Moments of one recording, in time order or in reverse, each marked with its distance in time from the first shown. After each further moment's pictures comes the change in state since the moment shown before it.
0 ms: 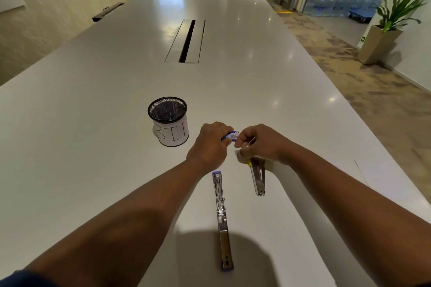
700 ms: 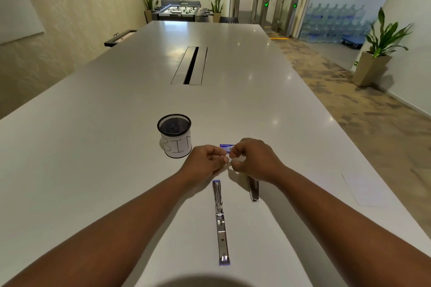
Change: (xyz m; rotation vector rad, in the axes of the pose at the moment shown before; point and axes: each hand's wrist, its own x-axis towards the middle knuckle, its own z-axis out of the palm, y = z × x) left_hand -0.041 0.024 -0.036 -1.088 -0.098 -0.480; right_hand -0.043 -0.033 0.013 -0.308 0.217 -0.224
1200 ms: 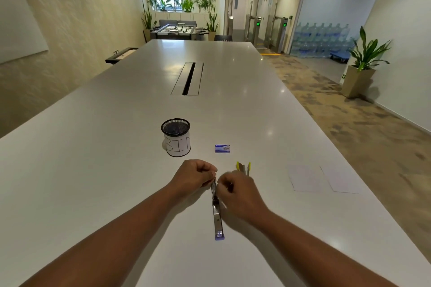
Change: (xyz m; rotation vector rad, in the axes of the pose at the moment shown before) left_hand -0.080 0.005 -0.002 0.245 0.058 0.007; right_hand -0.104 -0.043 0.052 0.303 0.171 0.025
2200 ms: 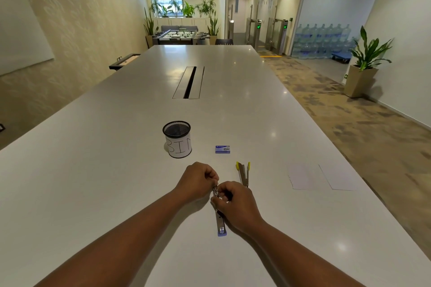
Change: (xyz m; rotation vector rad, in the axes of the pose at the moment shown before) left_hand -0.002 0.005 0.009 0.765 0.049 0.186; right_hand -0.016 0.024 0.027 0.065 0.072 0.017
